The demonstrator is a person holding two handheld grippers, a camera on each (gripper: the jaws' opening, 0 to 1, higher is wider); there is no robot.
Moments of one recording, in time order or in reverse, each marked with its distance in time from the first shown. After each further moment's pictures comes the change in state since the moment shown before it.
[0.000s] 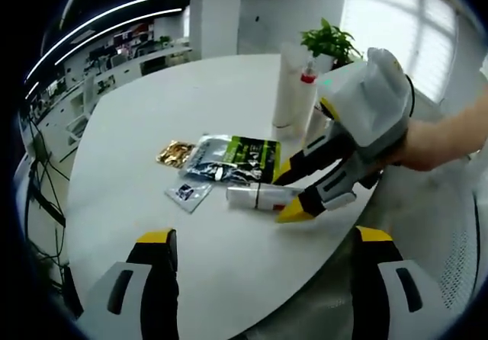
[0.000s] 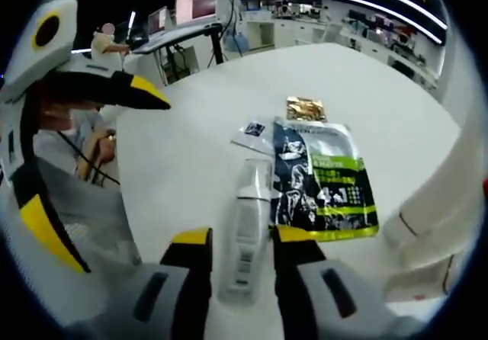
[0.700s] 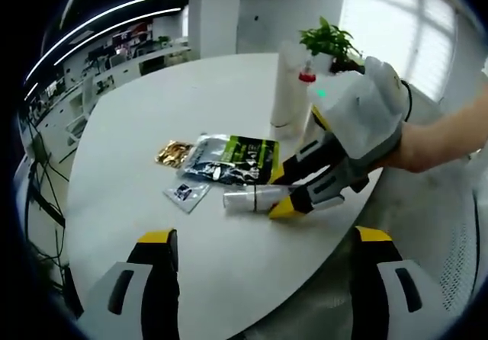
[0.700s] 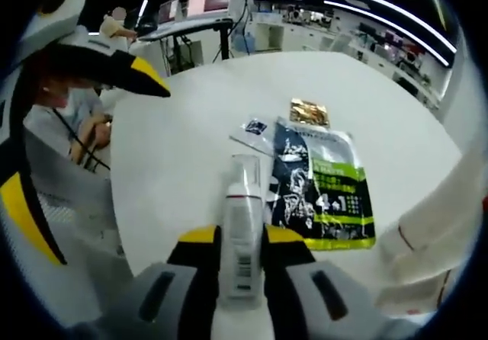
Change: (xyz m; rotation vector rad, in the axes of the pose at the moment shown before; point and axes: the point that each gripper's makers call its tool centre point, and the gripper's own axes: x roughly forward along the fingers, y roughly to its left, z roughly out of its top) left arm -0.001 -0.003 0.001 0.006 0.003 0.000; right arm 0.005 -0.007 -0.004 -0.079 -0.021 -0.019
